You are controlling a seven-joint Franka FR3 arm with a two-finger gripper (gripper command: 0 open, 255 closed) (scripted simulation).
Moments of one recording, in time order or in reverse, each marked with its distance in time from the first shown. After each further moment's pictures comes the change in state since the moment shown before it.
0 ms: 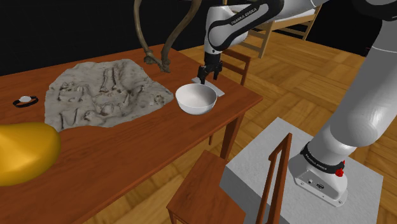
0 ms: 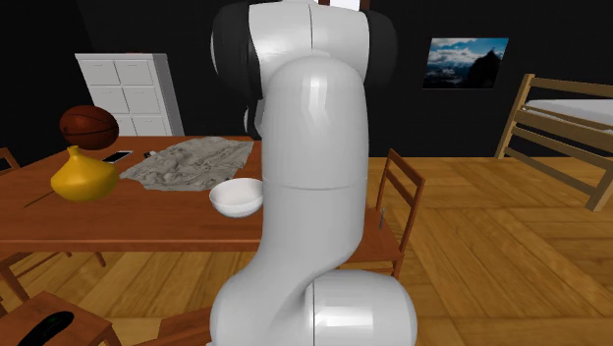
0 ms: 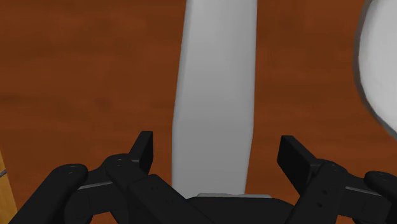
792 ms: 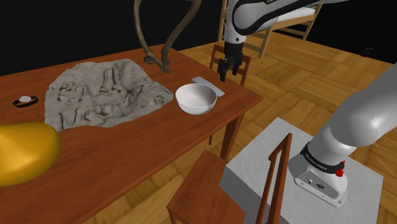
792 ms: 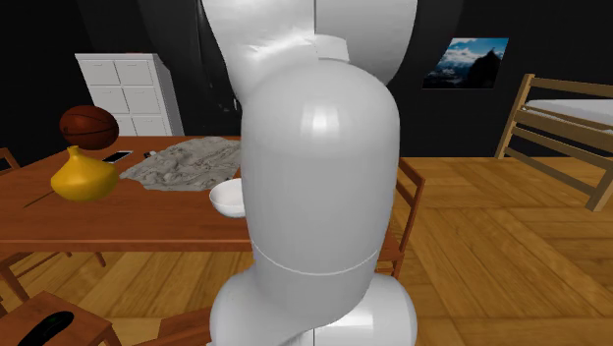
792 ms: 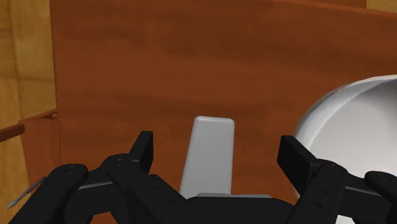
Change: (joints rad) arm 0.000 -0.362 -0.007 -0.226 0.050 -0.192 -0.098
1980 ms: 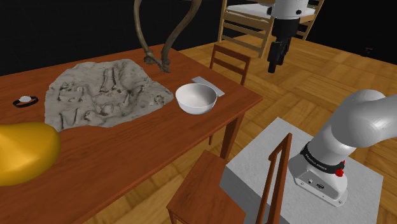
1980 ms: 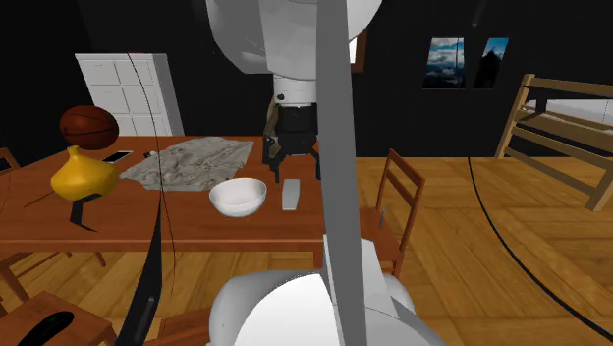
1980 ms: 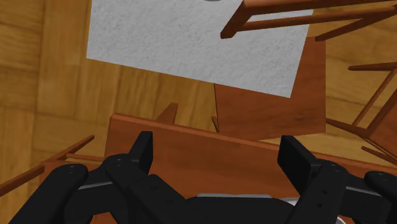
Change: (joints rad) arm 0.027 -0.544 -0.062 -0.147 -0.005 -0.493 -0.140
